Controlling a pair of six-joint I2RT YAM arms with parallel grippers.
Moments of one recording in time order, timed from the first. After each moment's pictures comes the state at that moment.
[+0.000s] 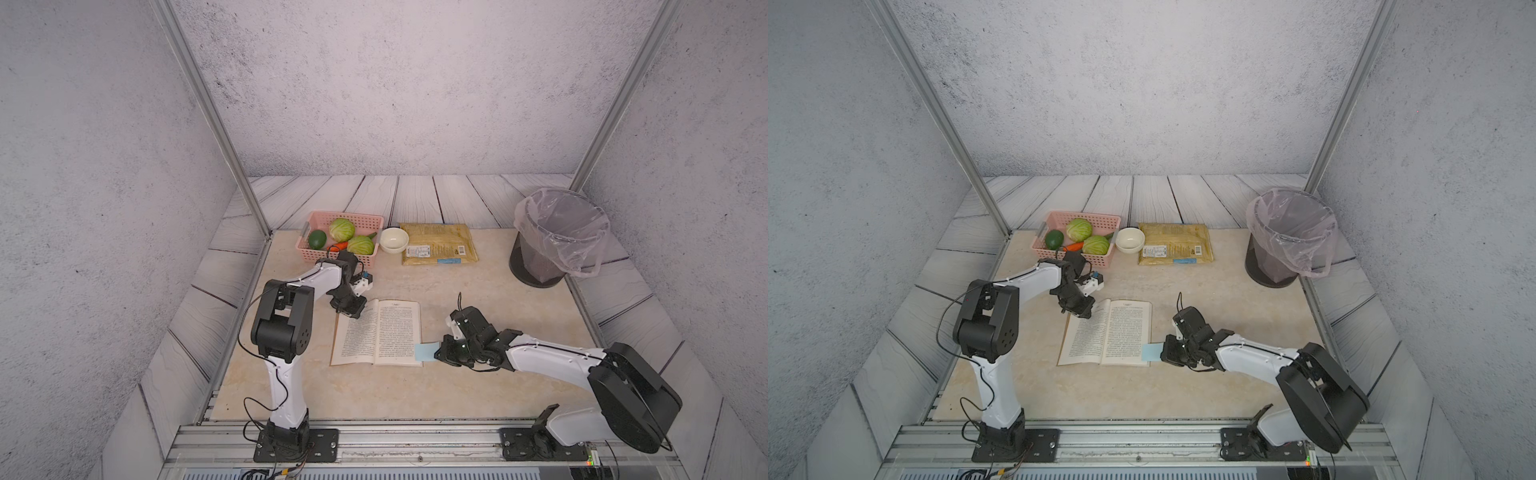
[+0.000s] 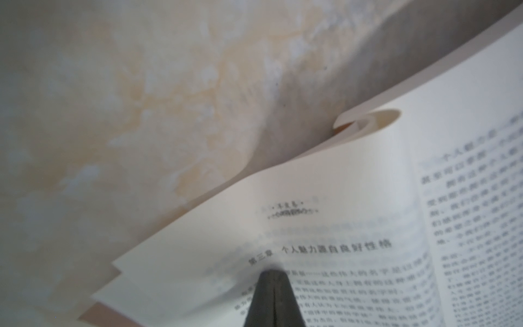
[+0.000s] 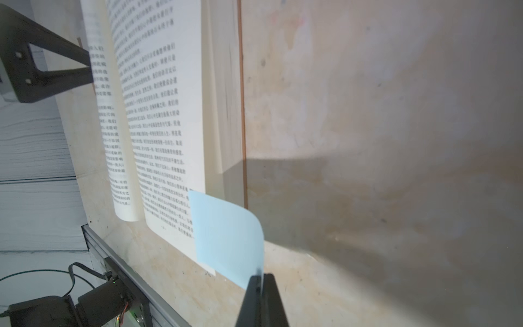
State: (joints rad) left arm -0.27 2.00 1.37 -0.86 0.20 0.30; right arm 0.70 1.38 0.61 -0.19 -0.30 0.86
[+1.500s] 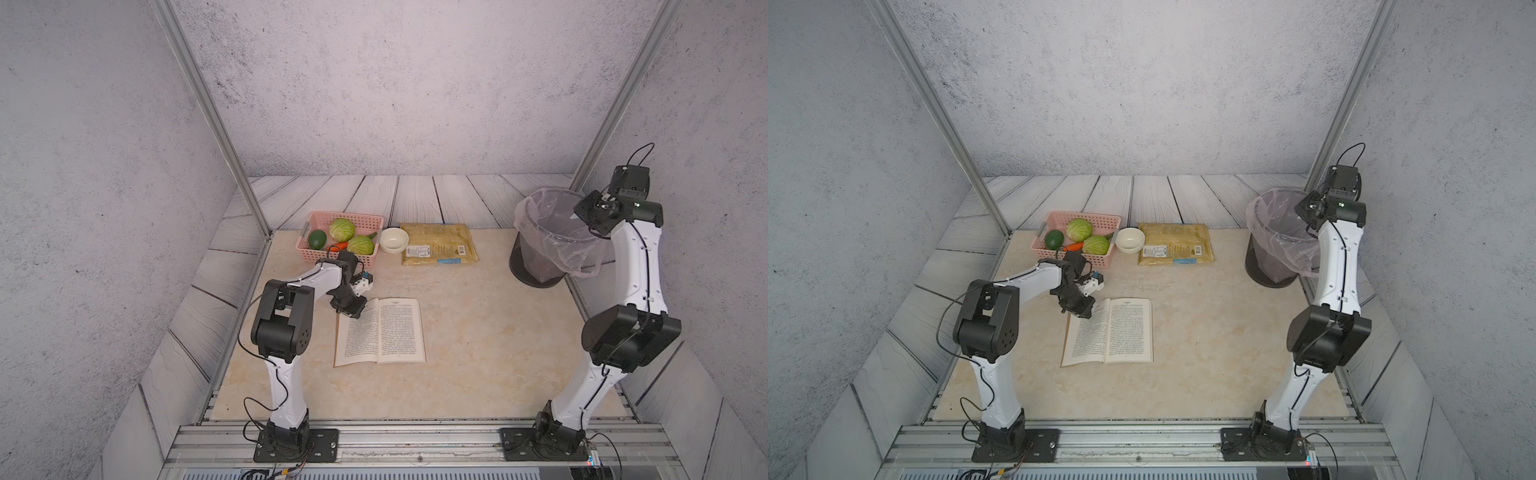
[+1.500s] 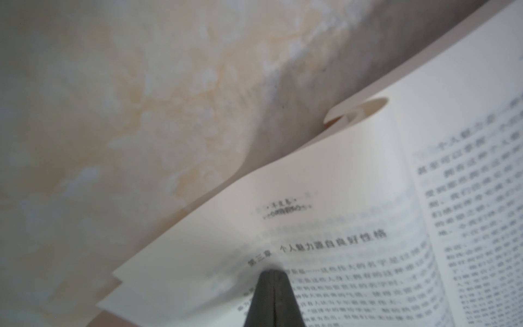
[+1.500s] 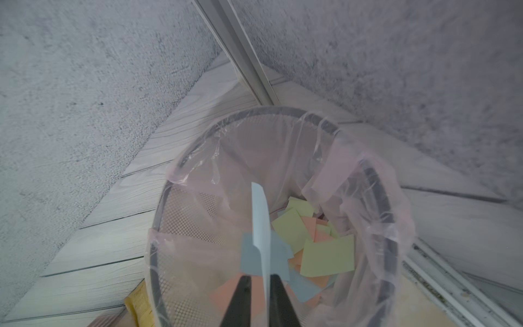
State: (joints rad) left arm -0.27 2.00 1.37 -0.86 0.20 0.30; right arm -0.28 1.93 2.19 -0.96 -0.05 0.56
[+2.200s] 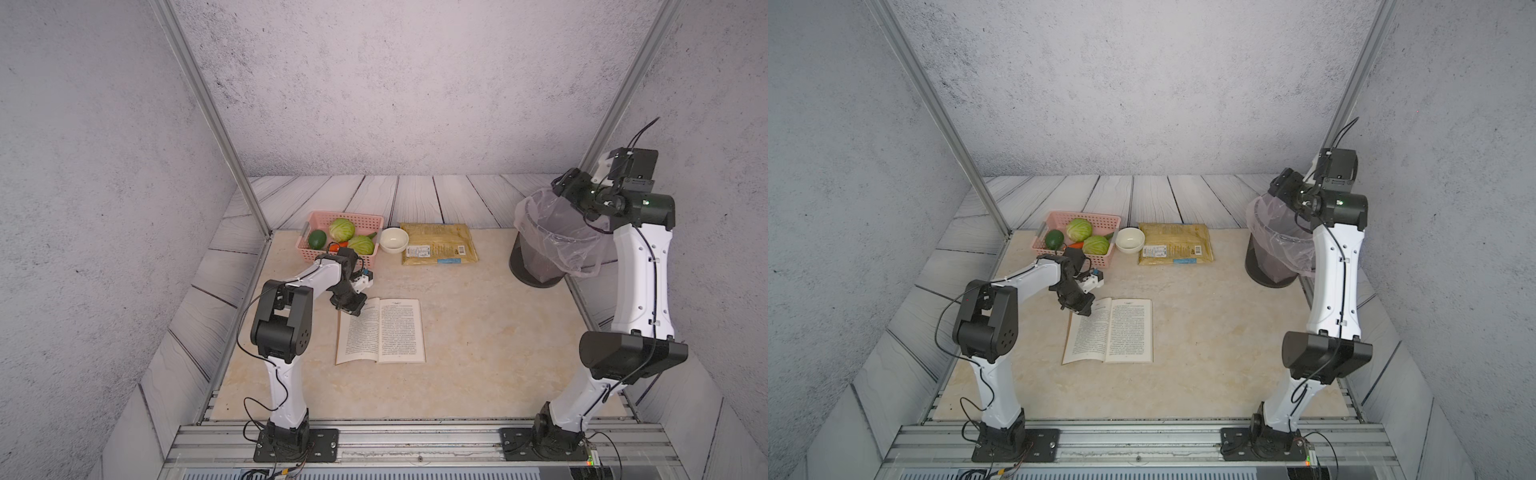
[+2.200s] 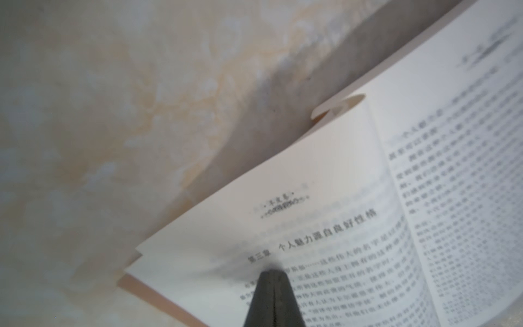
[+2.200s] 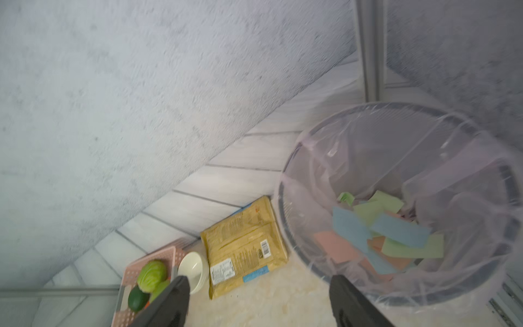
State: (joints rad) left arm -0.27 1.98 1.45 -0.96 0.22 0.31; right arm -0.11 1.71 2.19 -1.01 -0.22 0.48
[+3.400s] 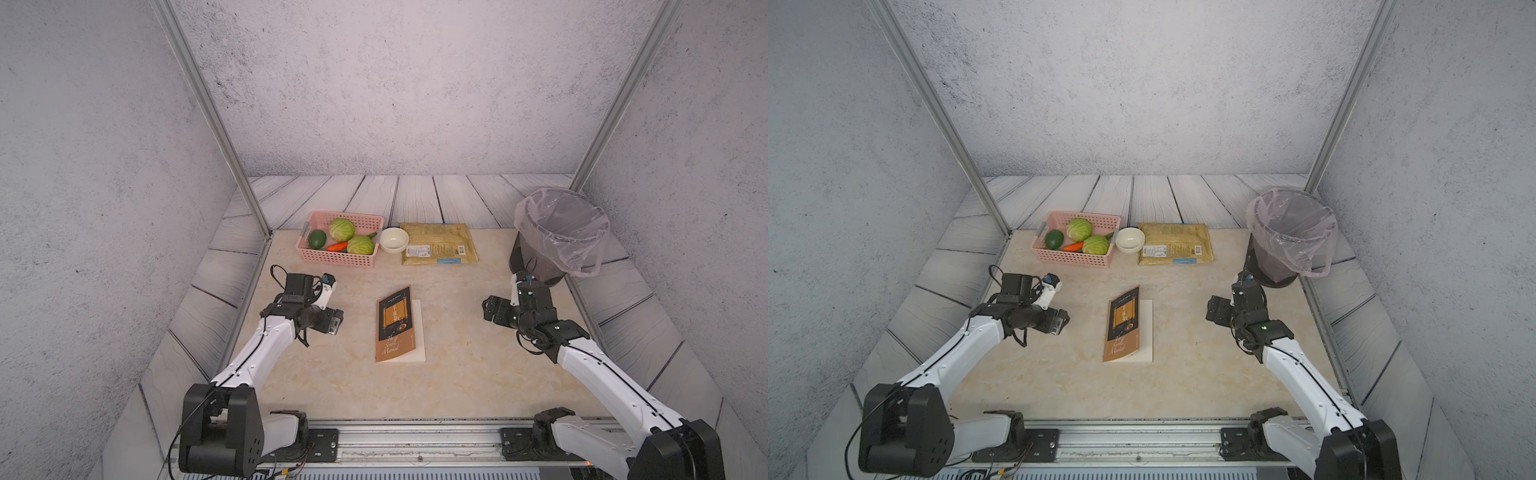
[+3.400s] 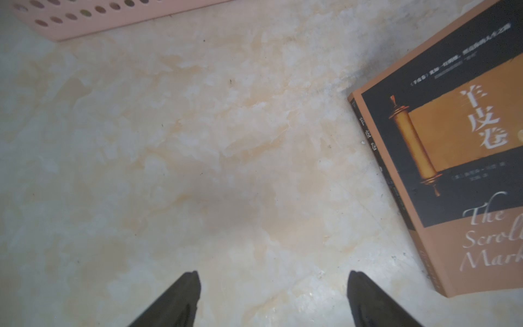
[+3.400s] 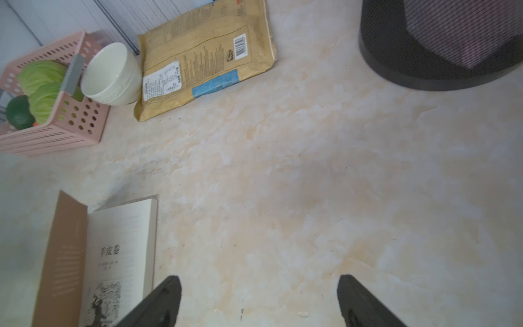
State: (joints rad) left arm -0.10 1.25 0.75 -0.46 0.17 0.27; right arm 0.26 1.07 0.69 -0.38 0.07 0.44
